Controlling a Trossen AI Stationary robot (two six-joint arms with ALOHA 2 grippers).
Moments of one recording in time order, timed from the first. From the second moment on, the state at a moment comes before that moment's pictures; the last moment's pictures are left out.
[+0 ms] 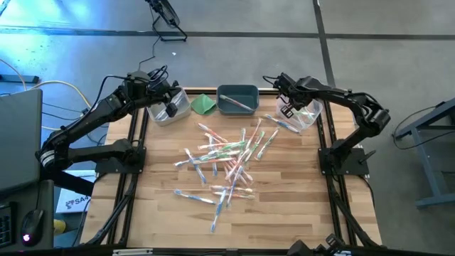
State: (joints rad) left arm 0.71 0.86 0.90 -0.40 0.01 0.20; right arm -0.78 1.56 1.10 -1.00 0.47 0.11
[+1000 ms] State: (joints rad) left arm 0.71 0.86 0.90 -0.40 0.01 0.20; right arm -0.77 1.56 1.10 -1.00 0.46 0.11
